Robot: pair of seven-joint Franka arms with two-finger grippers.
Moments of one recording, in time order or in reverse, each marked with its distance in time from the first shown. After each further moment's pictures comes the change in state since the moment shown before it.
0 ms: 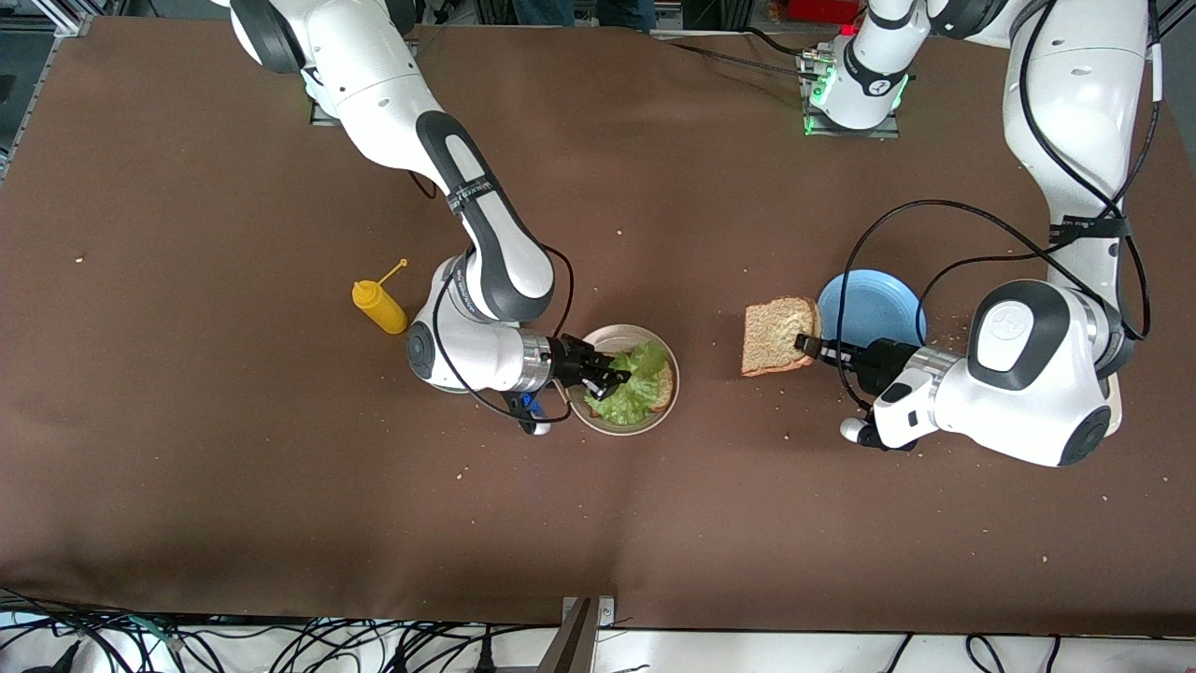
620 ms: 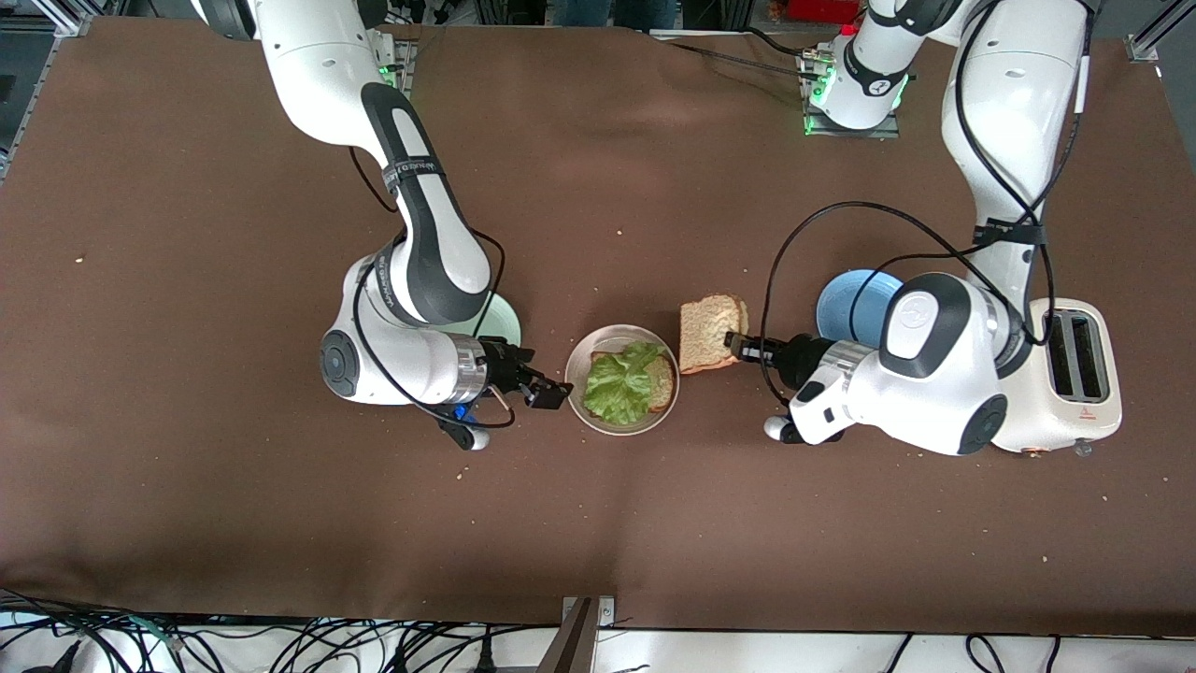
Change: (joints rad) left arm -0.151 0.024 -0.002 -0.002 -0.104 0.153 -0.205; right arm -0.023 -0.126 -0.177 0.005 -0.203 -0.296 -0.037
